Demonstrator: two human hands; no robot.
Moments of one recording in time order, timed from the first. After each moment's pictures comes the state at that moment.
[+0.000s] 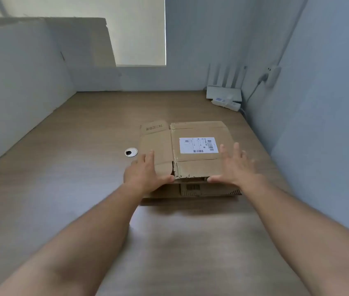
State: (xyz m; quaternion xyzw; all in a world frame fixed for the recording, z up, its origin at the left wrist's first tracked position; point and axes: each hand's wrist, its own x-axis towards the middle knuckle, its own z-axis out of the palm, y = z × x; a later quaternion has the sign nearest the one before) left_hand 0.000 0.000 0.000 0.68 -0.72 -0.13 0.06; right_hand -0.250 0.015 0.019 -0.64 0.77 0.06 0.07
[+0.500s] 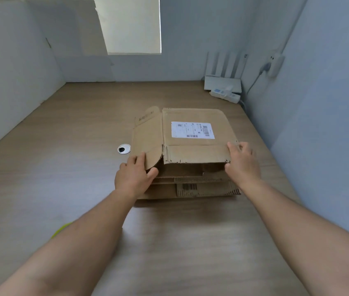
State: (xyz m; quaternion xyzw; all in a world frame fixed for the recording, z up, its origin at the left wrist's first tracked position) left_hand 0.003 -0.018 -0.023 0.71 -0.69 -0.14 0.09; right_hand -0.268 0.000 0.001 -0.60 0.79 -0.11 0.07
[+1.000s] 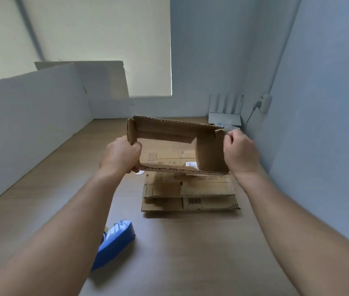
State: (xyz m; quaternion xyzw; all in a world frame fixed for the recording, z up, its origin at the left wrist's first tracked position) left_hand 0.033 0.044 0.137 0.71 -0.60 -0.20 0.31; right_hand -0.229 0.045 0.109 -0.57 0.70 -0.42 -0.08
